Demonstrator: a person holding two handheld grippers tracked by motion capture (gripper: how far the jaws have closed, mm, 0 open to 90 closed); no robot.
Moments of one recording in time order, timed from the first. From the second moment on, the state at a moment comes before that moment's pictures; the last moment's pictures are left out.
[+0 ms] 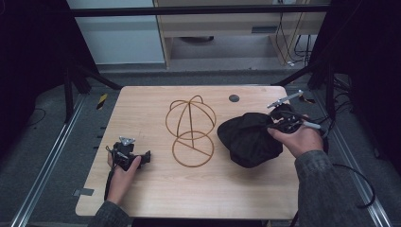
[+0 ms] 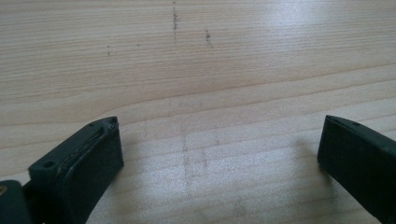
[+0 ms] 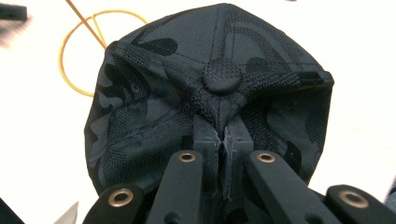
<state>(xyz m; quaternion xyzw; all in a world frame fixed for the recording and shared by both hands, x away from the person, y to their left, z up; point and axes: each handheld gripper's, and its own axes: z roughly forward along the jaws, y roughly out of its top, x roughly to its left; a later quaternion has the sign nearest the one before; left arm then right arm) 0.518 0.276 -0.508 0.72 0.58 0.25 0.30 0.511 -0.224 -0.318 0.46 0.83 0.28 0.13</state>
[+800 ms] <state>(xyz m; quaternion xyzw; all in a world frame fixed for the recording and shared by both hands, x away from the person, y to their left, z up) 0.518 0.276 -0.508 0.72 0.58 0.25 0.30 0.487 -0.241 -0.253 0.46 0.80 0.34 0.18</state>
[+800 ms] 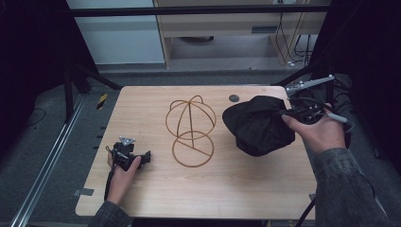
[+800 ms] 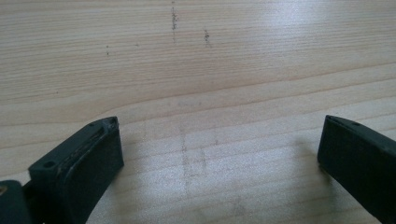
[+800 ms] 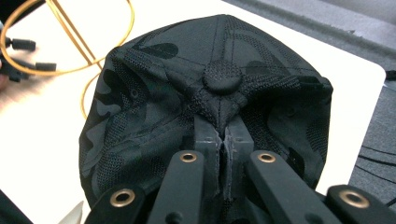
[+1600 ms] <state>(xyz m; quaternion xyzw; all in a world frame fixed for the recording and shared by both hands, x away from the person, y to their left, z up) 0.518 0.276 -0.508 0.72 0.58 0.25 0.30 0.510 -0.219 -0.199 0.47 0.77 0.37 0.22</state>
